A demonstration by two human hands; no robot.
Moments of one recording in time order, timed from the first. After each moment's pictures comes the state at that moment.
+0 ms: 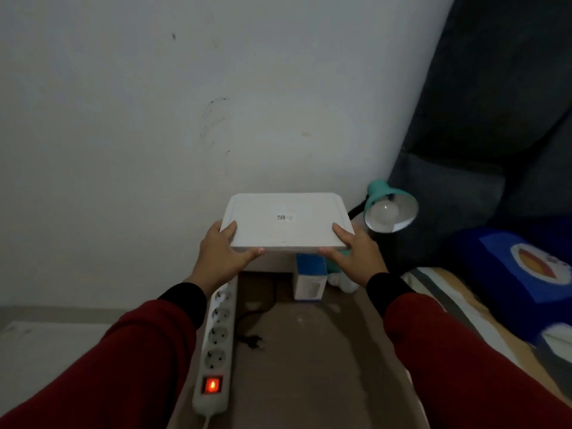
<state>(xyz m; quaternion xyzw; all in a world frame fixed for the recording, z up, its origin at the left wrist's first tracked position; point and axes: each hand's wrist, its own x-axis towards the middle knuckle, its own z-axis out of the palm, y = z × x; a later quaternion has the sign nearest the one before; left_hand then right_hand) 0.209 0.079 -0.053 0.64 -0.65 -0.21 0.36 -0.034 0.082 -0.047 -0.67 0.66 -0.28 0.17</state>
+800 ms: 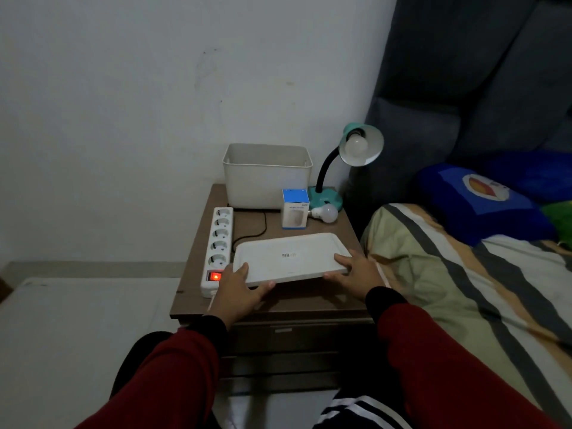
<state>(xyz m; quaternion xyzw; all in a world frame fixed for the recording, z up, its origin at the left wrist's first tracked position) 0.175 0.260 -0.182 0.69 -0.63 -0.29 0.20 -0.062 0.257 -0.153 -0.63 0.74 -0.13 0.21</state>
